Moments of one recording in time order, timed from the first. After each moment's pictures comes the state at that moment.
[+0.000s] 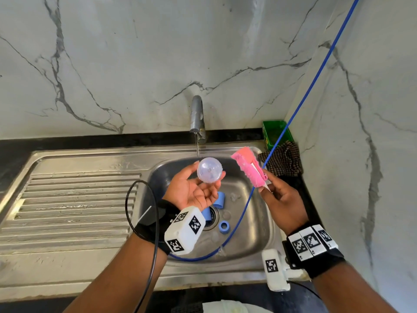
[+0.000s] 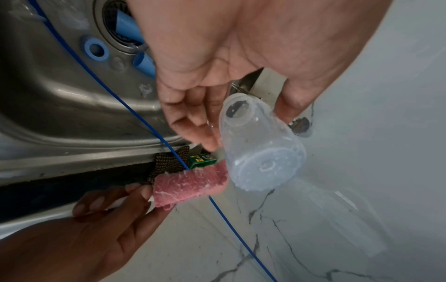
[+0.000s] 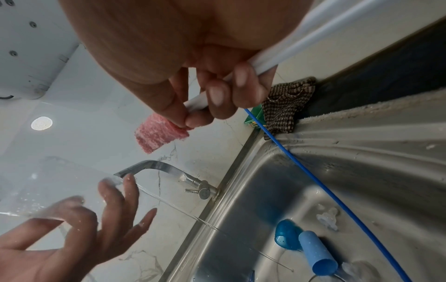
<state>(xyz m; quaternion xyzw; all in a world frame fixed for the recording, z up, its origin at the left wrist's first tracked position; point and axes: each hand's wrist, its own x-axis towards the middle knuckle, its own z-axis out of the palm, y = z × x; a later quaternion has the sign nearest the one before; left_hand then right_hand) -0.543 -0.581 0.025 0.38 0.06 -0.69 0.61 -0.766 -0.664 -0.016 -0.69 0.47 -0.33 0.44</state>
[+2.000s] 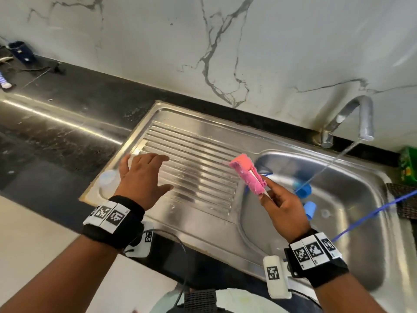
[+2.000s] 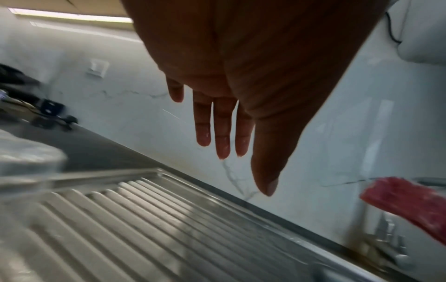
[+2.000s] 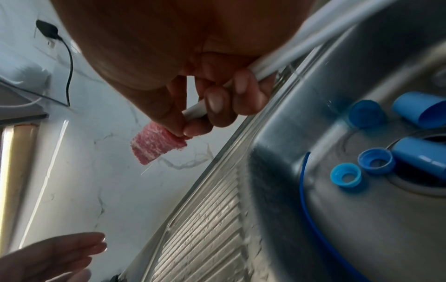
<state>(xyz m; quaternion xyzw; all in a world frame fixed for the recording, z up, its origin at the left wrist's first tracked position) -0.278 -0.296 -0.004 0.93 -0.36 -0.03 0.08 -0.530 -0.530 -0.046 -0.80 0.32 -0.16 0.48</state>
